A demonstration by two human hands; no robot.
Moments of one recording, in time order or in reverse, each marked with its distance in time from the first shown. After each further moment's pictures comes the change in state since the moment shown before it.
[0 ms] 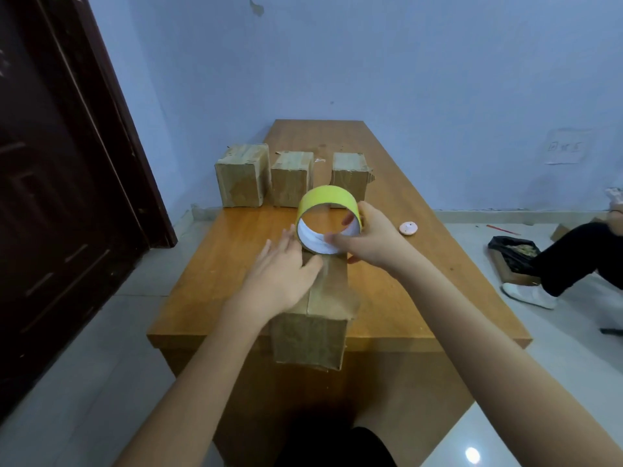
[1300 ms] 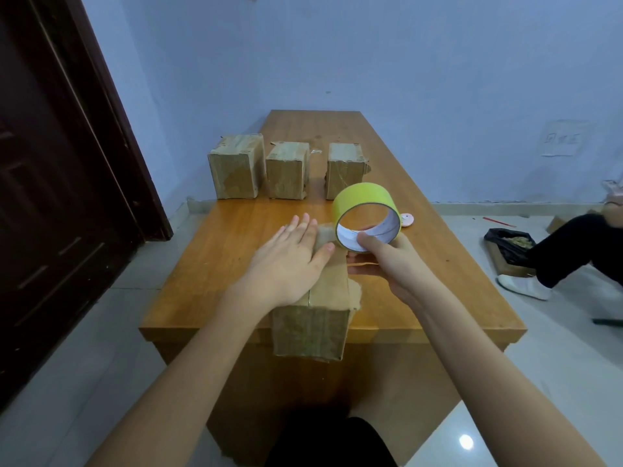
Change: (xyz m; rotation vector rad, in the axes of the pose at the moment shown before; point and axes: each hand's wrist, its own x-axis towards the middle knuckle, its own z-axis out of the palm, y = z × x) left_hand 0.009 0.007 0.007 0.226 -0.068 0.112; right_hand -0.023 0.047 0.004 0.642 0.064 0.151
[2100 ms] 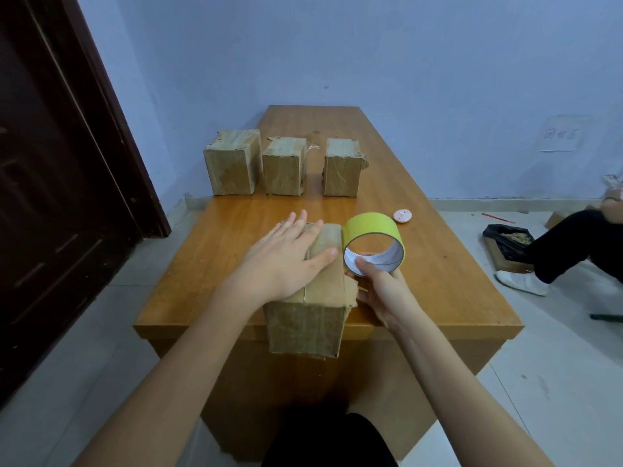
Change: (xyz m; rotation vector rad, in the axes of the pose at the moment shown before) left_hand 0.000 -0.001 -0.004 0.007 -0.052 0.038; right_hand -0.008 0.050 0.000 0.287 0.082 0.179
